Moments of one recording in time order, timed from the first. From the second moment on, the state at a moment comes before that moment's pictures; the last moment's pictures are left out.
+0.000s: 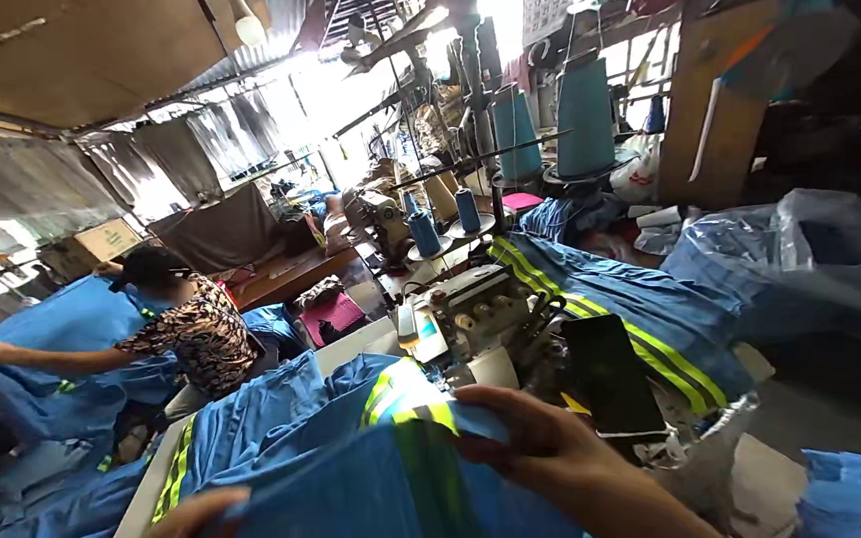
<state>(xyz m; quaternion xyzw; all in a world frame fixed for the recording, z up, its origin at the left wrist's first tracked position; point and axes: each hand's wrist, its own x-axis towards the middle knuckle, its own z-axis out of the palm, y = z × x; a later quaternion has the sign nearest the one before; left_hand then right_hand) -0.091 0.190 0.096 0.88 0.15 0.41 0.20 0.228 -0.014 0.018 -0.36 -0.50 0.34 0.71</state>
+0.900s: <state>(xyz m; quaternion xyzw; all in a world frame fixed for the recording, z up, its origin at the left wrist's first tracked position) 0.136 0.236 -0.030 0.86 0.13 0.26 0.41 0.219 0.068 -0.119 -0.63 -0.34 0.15 0.68</state>
